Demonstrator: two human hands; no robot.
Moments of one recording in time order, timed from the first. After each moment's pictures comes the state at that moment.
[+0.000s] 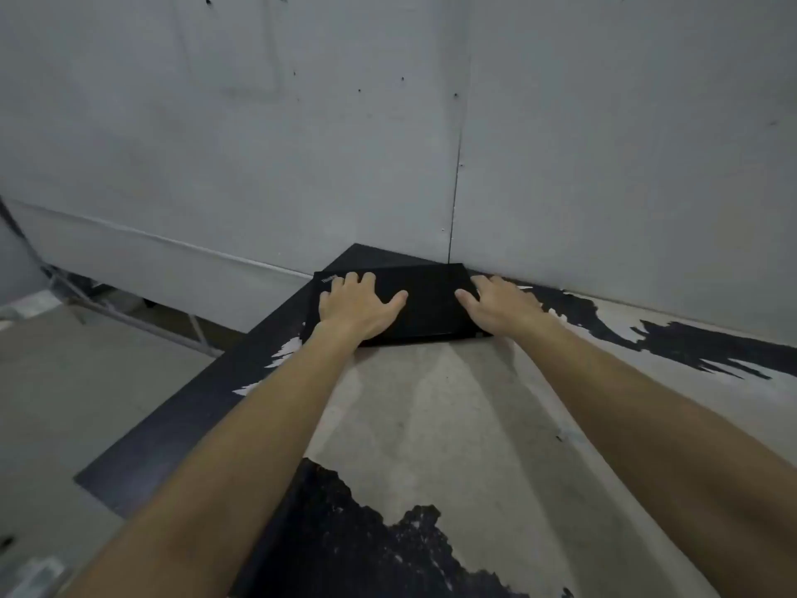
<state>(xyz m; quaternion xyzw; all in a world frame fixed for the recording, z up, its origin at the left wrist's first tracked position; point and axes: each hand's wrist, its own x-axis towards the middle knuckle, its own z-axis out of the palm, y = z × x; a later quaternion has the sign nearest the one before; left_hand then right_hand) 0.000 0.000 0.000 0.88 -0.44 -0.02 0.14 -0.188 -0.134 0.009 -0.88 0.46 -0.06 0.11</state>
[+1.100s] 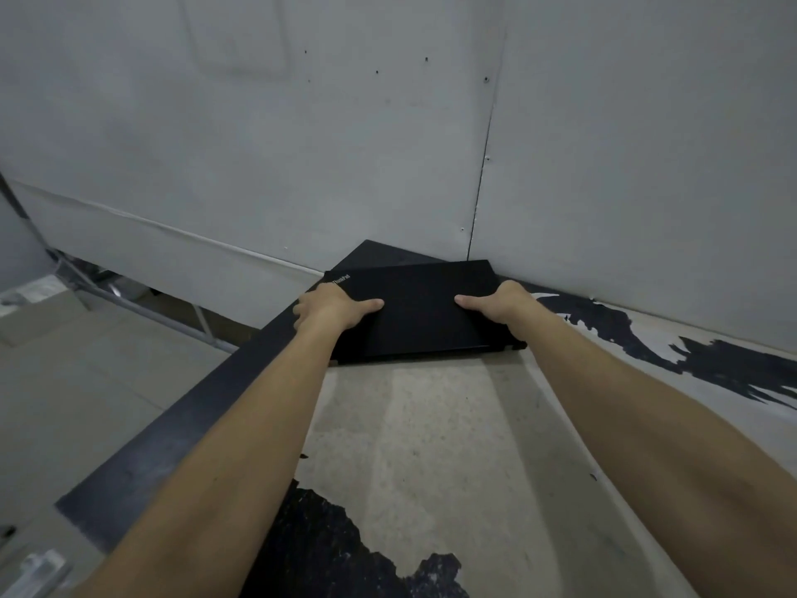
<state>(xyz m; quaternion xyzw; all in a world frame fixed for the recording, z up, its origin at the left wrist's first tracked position) 0.075 -0.019 -0.017 0.94 -0.21 -0.17 0.21 -0.145 -0.169 -0.002 -0.73 0.56 -0.11 0.39</state>
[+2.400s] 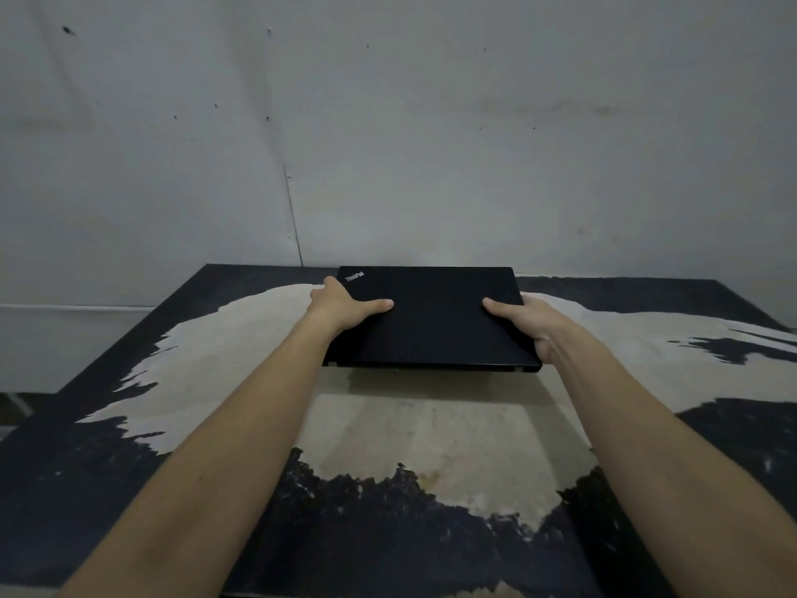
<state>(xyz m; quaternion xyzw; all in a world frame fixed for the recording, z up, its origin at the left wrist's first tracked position) -0.190 -0.018 0.029 0.79 -0.46 -0.25 0.31 -0.484 -0.061 0.022 -0.46 0.54 -0.36 0.61</state>
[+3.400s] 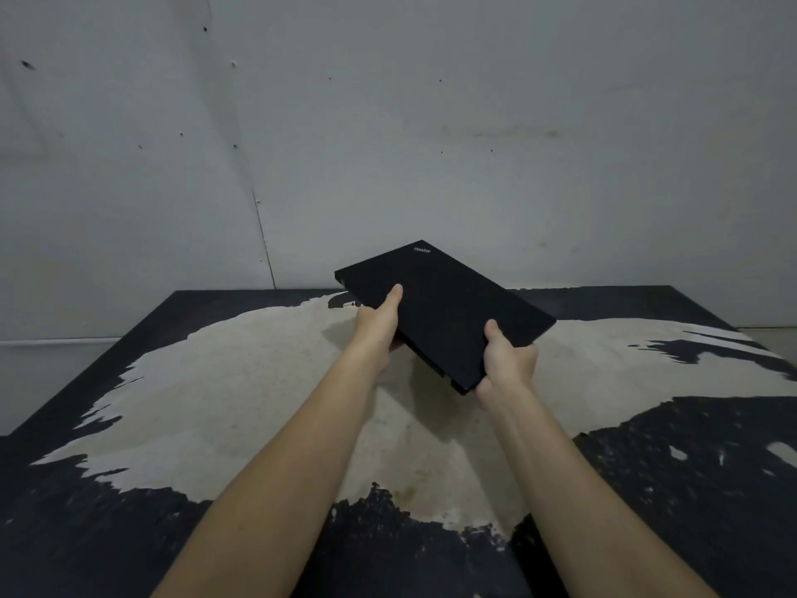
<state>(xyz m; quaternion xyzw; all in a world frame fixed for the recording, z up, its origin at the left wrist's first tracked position) -0.291 -0.040 0.017 0.53 -0.28 -0.52 0.61 -0.453 -0.010 0.004 -0.16 0.50 -0.66 0.54</state>
